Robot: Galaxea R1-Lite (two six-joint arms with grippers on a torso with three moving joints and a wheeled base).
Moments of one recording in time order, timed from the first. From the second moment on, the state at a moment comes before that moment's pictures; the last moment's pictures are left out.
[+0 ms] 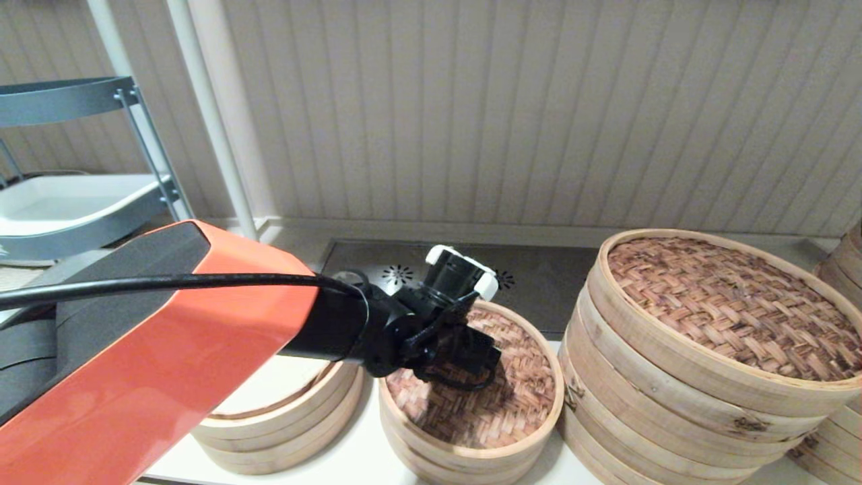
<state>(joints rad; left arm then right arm) -0.85 2.23 -1.48 -0.04 0.19 -0.13 -0.01 0.01 0.00 0.02 0.02 -0.04</state>
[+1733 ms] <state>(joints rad) -0.84 2.18 -1.40 -0.08 0.20 -0.15 -0.01 0.01 0.00 0.02 0.02 -0.04</state>
